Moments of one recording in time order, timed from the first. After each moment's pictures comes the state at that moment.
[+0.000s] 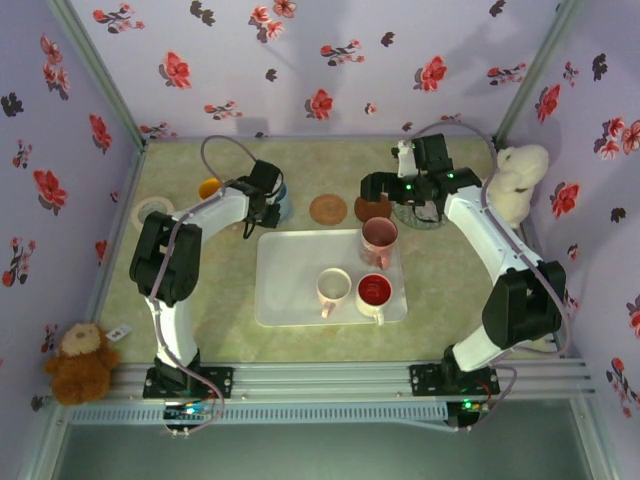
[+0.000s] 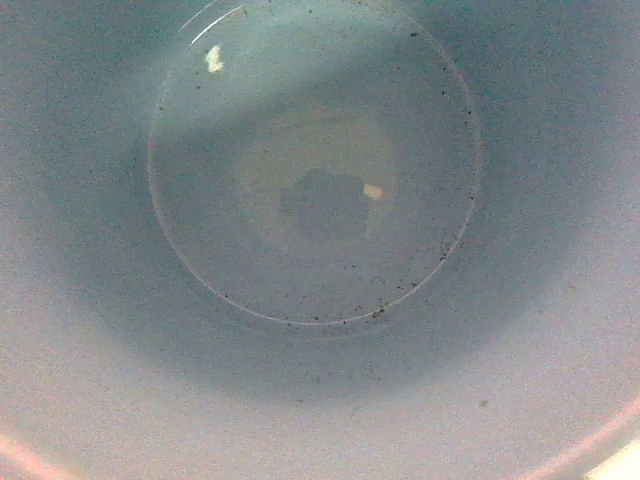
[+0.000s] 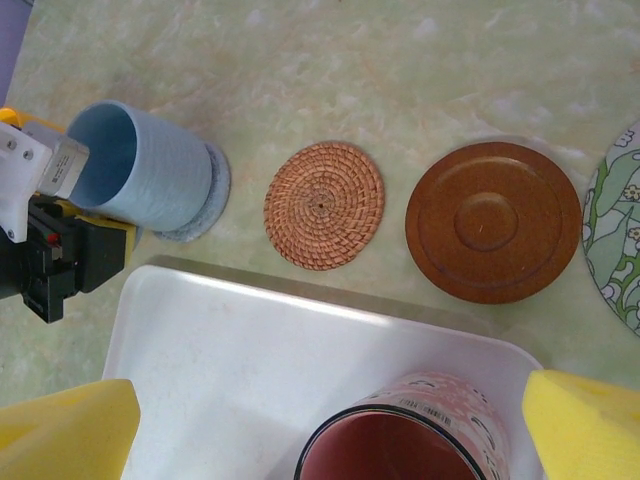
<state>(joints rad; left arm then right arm) -0.45 1.93 1.39 -0.59 -0.16 -0.10 0.28 1.55 1.38 -0.69 -0.36 0.27</state>
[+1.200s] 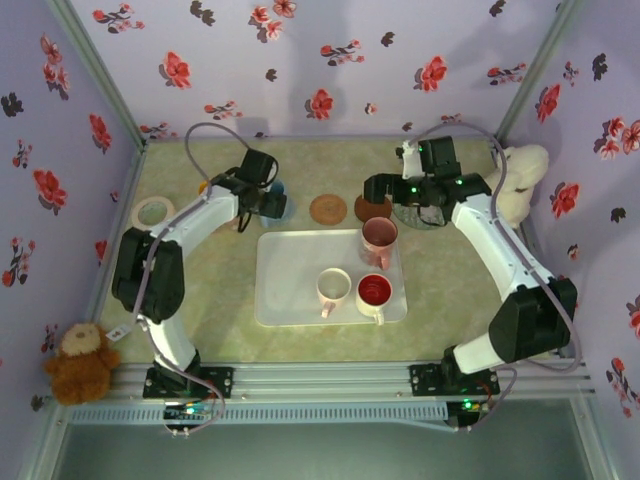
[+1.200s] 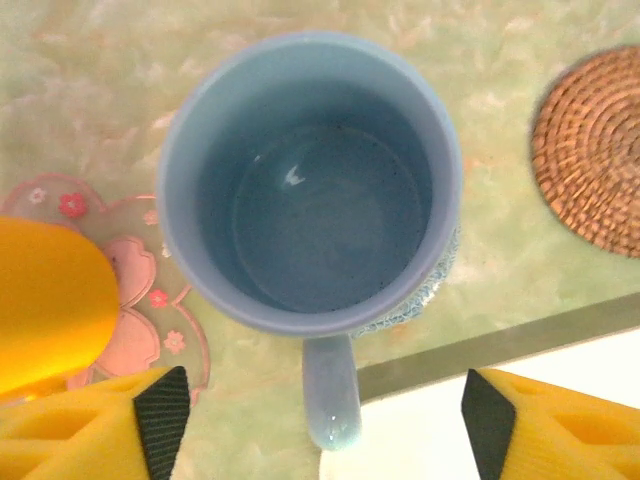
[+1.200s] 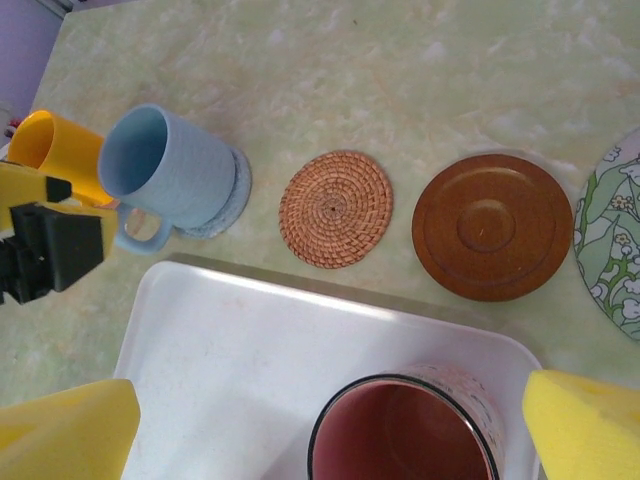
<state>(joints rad) -0.47 1.77 1.40 -0.62 -0.18 -0.12 0.28 1.46 1.34 -0.70 -0.36 0.25</state>
